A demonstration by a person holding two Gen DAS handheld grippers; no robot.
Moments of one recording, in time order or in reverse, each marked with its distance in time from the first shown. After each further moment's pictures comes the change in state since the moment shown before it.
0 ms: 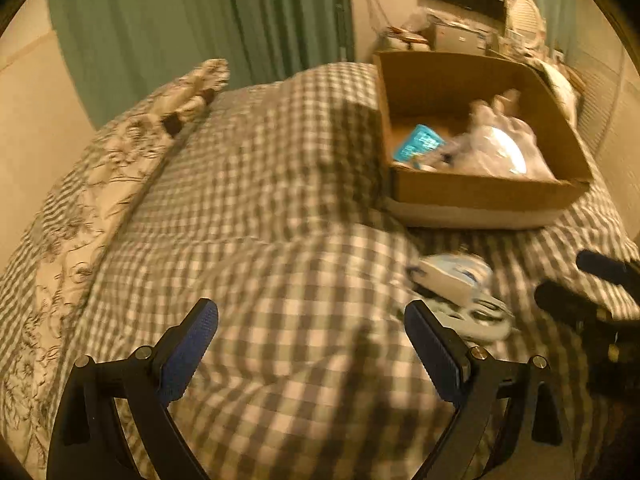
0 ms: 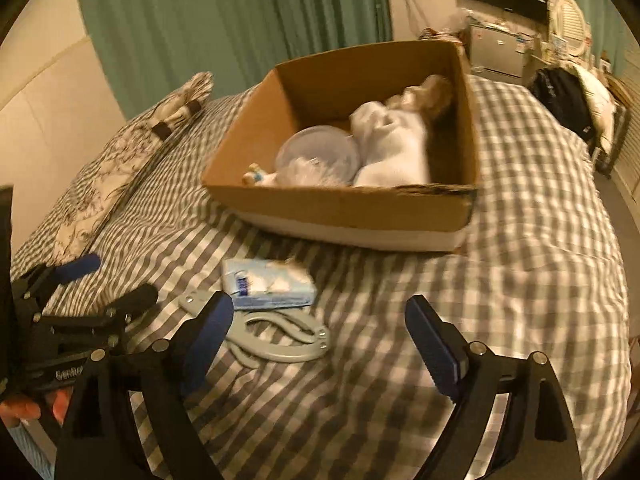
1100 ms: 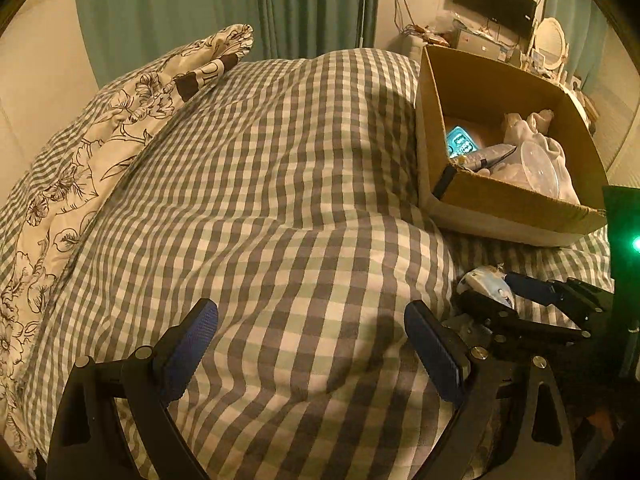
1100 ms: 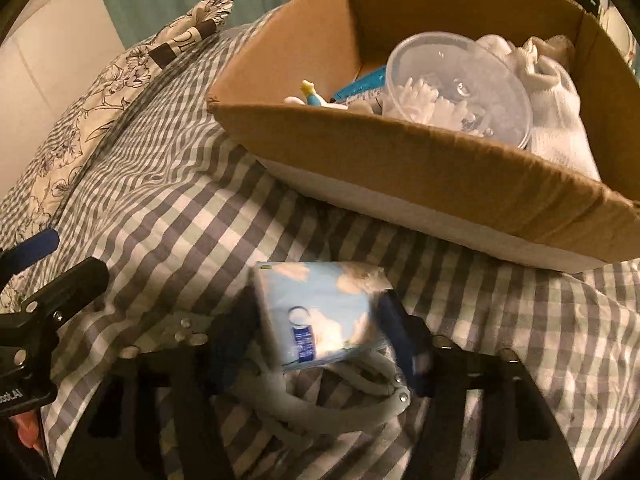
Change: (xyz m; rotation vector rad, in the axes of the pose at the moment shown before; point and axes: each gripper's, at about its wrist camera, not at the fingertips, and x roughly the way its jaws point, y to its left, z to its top) left arm 0.025 0.031 -0.001 -0.107 0.064 -0.060; right arm 0.096 0.042 0.018 -0.082 0.178 -0.032
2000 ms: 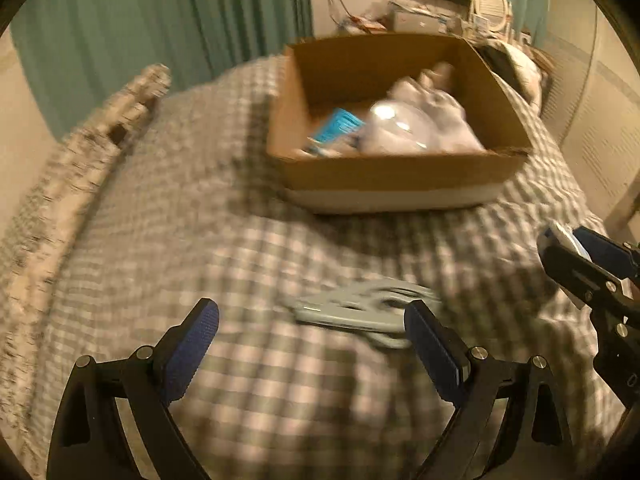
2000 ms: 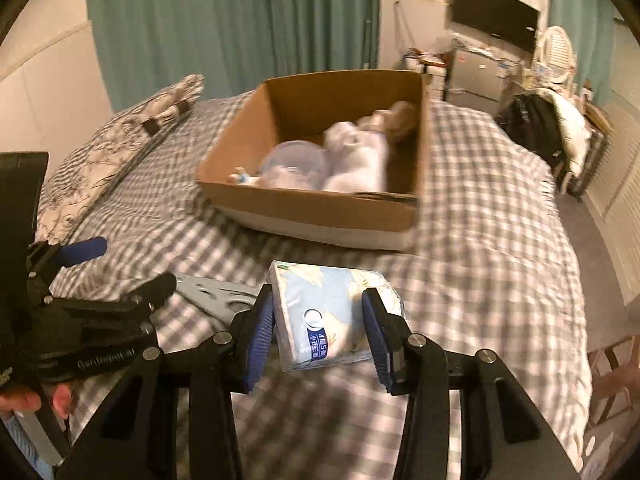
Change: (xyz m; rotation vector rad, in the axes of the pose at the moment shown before) left arm -0.026 -0.102 -0.018 0.179 0.010 -0.080; right arm -0.140 -0.047 -0.057 0.085 -0.228 -0.152
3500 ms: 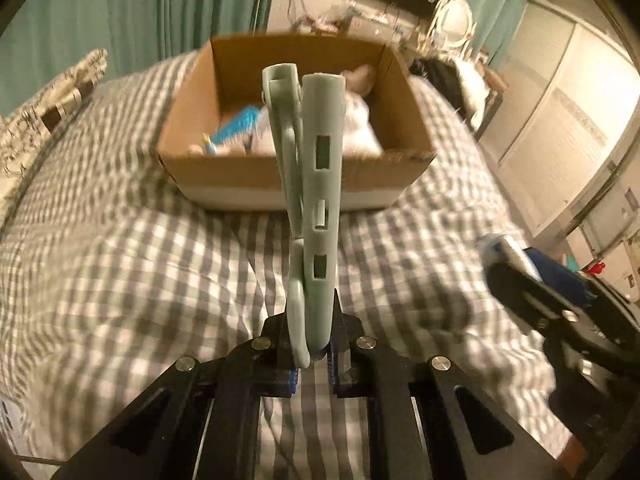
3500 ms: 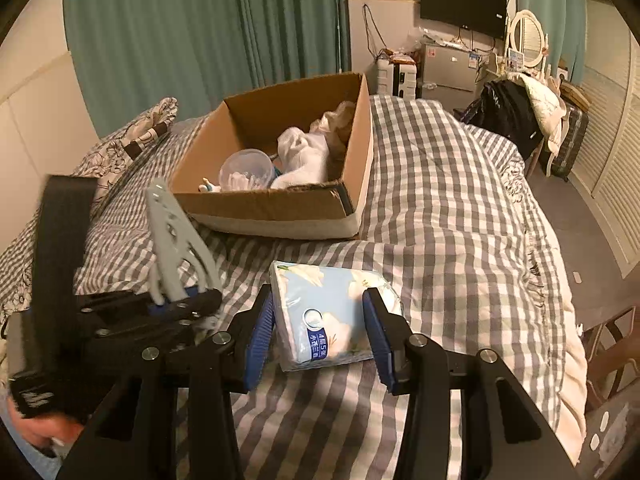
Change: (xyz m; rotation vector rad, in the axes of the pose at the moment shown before) left arm -0.019 -0.031 0.010 -0.039 -0.033 -0.259; right arm -0.034 -0.032 -0.014 0.077 -0.043 -0.002
